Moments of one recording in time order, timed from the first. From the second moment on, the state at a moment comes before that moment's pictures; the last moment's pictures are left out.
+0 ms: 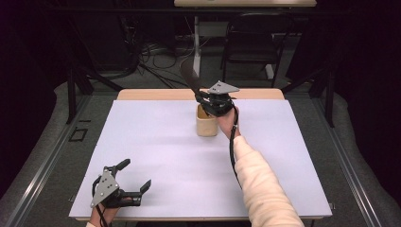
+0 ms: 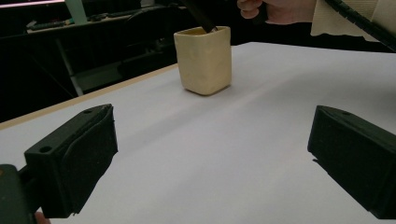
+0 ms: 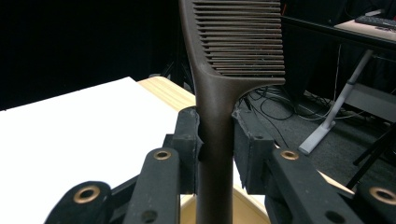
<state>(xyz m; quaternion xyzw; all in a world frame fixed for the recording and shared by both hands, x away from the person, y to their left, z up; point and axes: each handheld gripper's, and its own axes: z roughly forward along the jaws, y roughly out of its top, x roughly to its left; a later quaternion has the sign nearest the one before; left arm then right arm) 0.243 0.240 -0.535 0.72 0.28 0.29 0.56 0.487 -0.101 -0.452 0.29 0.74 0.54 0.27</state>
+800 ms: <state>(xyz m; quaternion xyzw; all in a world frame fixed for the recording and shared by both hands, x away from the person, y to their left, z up) 0.243 0.240 -0.535 0.72 0.28 0.29 0.56 0.487 -0.104 -0.468 0.29 0.75 0.53 0.26</state>
